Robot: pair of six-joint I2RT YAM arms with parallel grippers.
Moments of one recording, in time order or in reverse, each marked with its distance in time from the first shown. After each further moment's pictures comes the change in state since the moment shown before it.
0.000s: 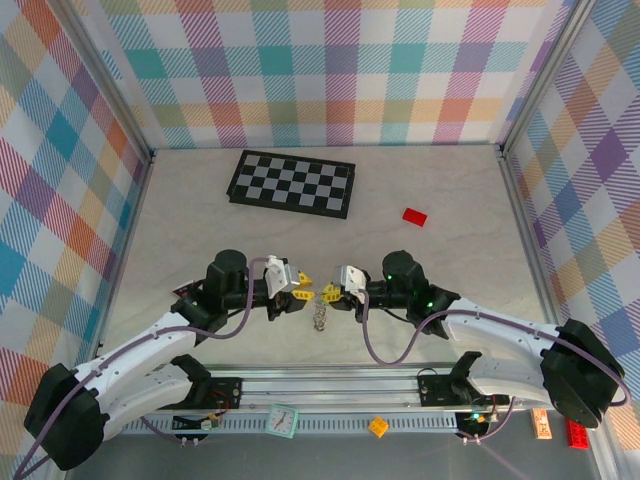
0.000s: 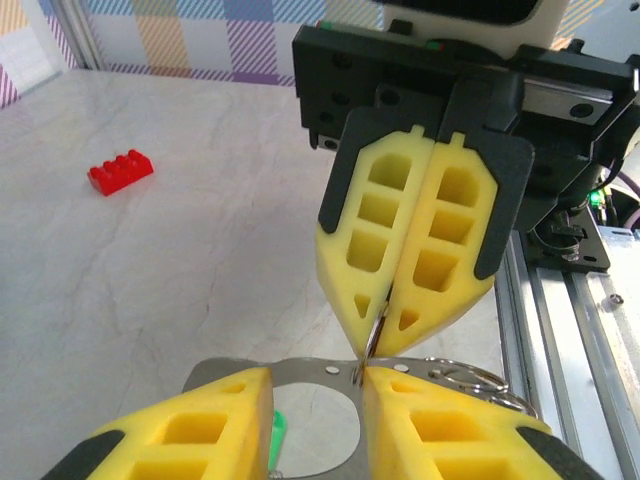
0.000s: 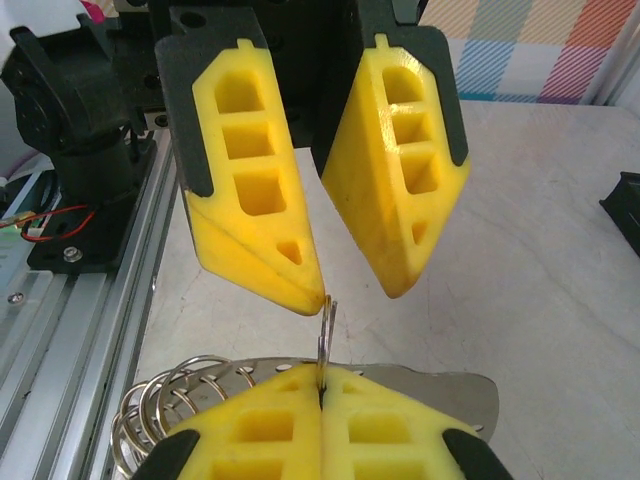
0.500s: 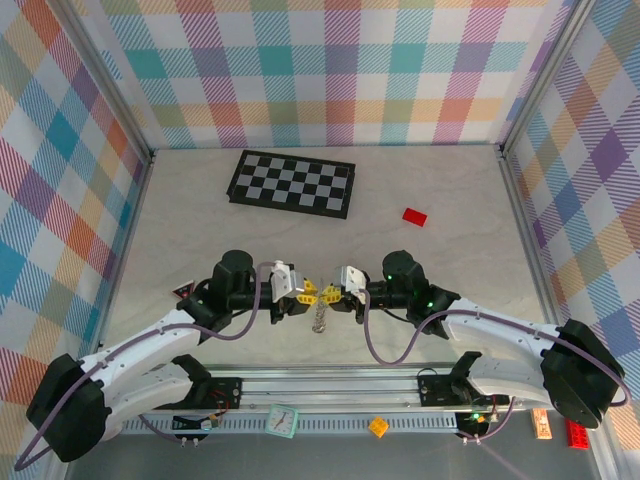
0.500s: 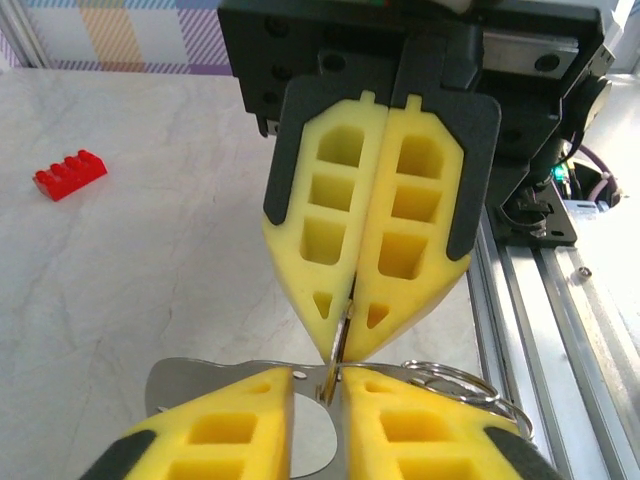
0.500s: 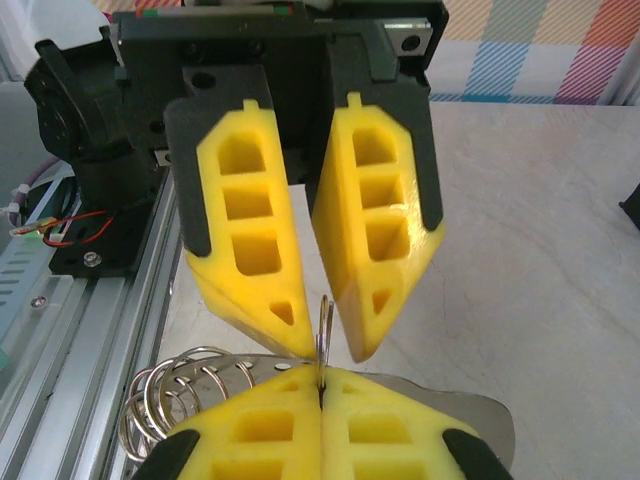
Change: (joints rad) left arm -0.031 0.063 0.001 0.007 0.044 0.053; right arm 0.000 0.000 0.000 0.000 -0.026 0.020
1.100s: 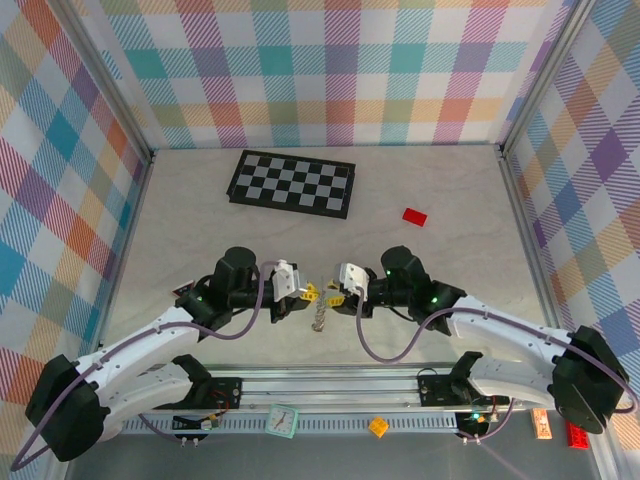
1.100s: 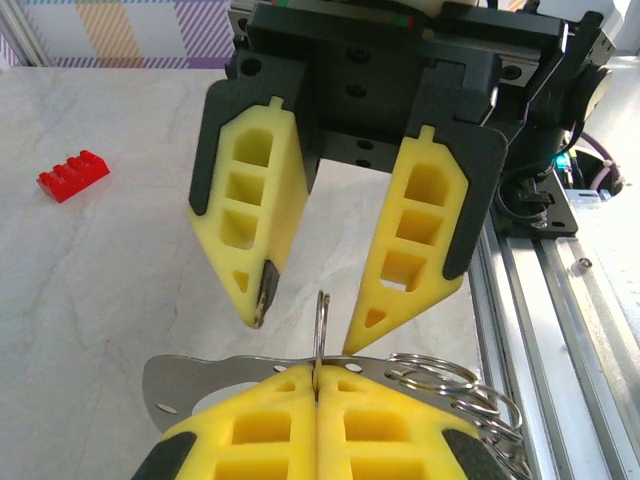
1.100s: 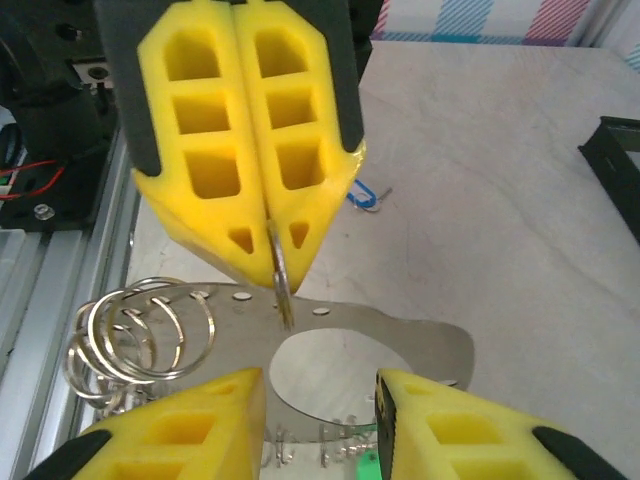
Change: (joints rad) left arm -0.026 -0.019 0.076 -0.130 -0.042 0.048; right arm -0.006 -0.042 0.088 -0.254 0.116 -0.089
